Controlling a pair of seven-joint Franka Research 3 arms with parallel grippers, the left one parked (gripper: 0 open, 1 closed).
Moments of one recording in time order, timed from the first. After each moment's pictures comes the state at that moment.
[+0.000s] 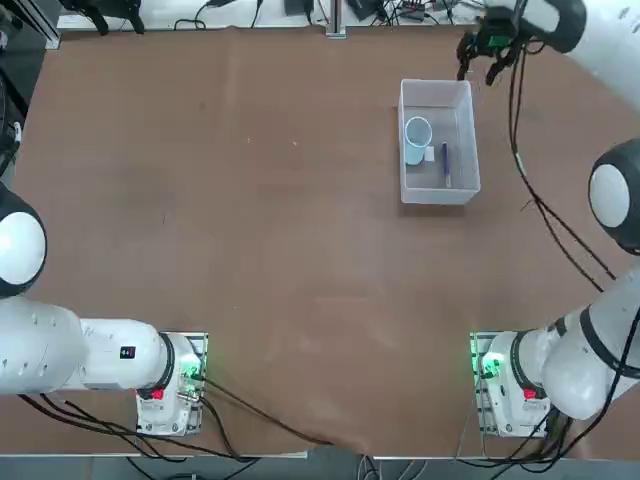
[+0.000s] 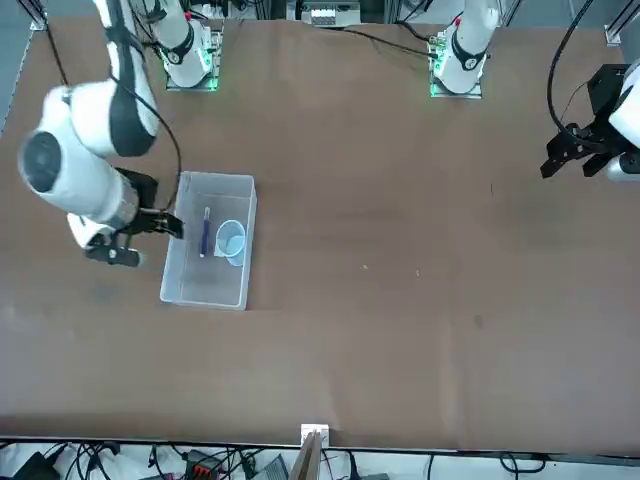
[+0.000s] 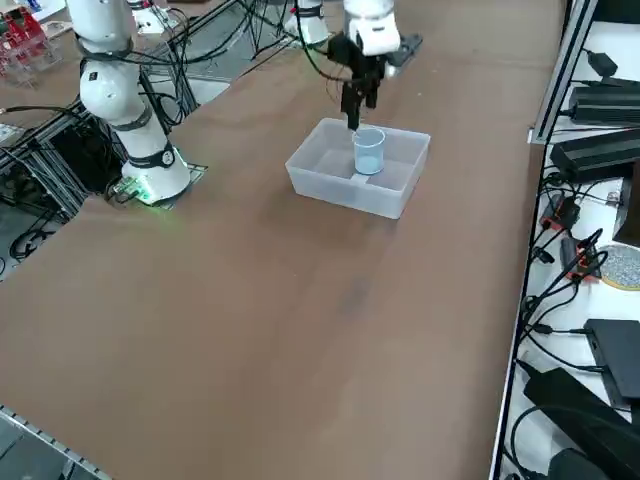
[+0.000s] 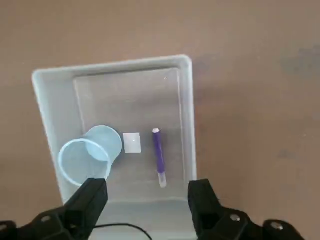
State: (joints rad) arm 0.62 0.27 -0.51 -1.69 0.19 1.84 0.20
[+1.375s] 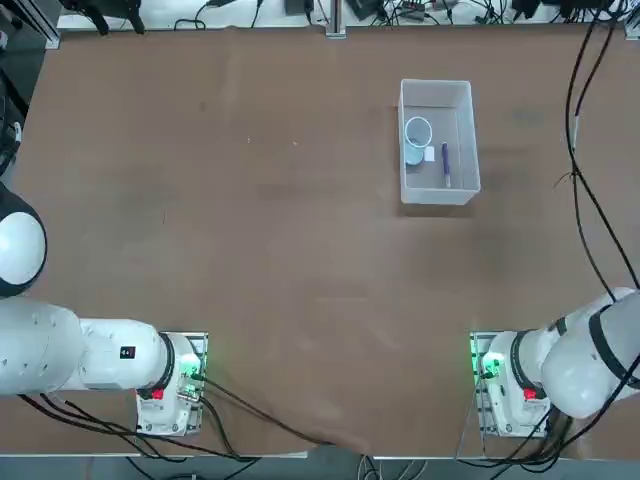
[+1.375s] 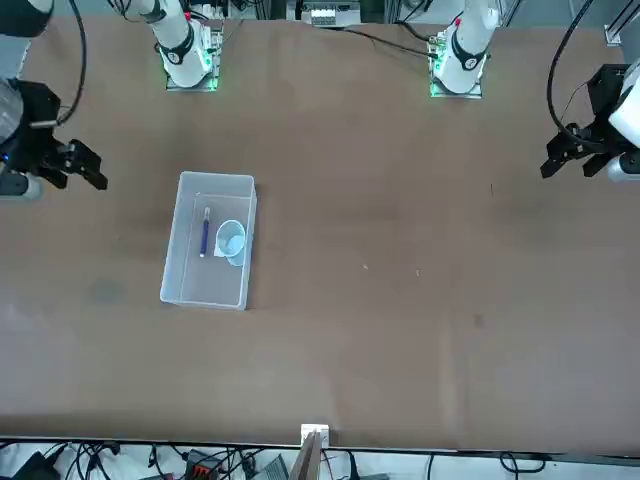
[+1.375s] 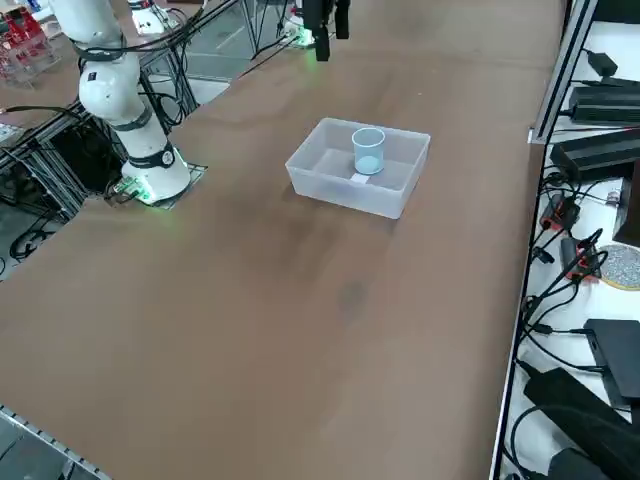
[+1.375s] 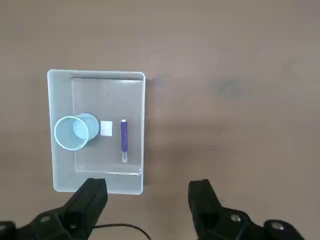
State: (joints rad) arm 0.56 0.08 -0.55 -1.49 0.04 1.56 0.04
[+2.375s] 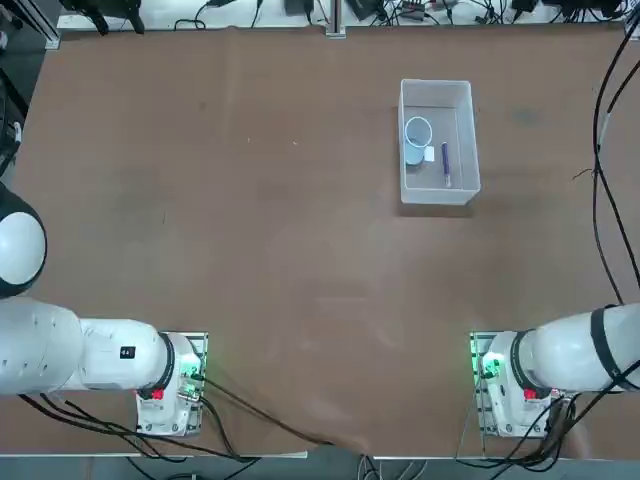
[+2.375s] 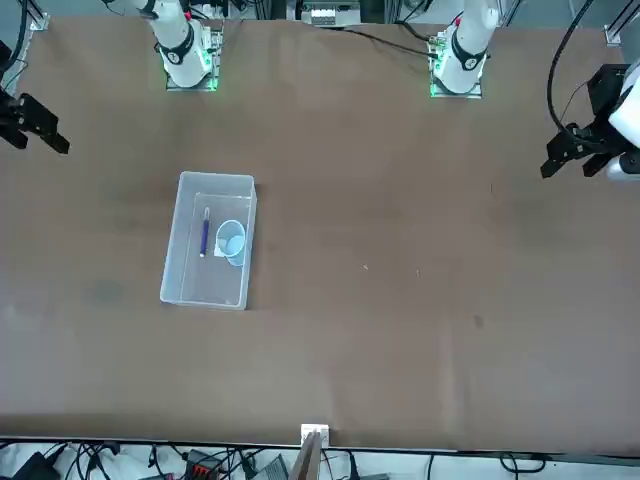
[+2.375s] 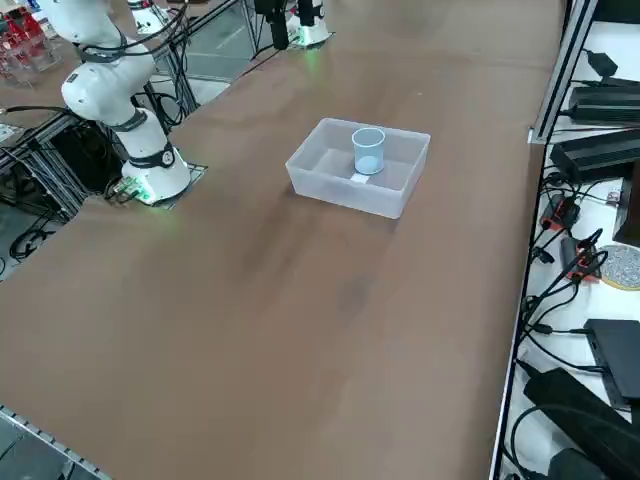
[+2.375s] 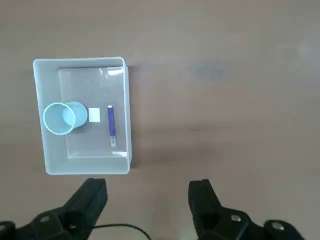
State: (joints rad) arm 0.05 -0.03 -0.09 -1.53 -0.01 1.48 0.04
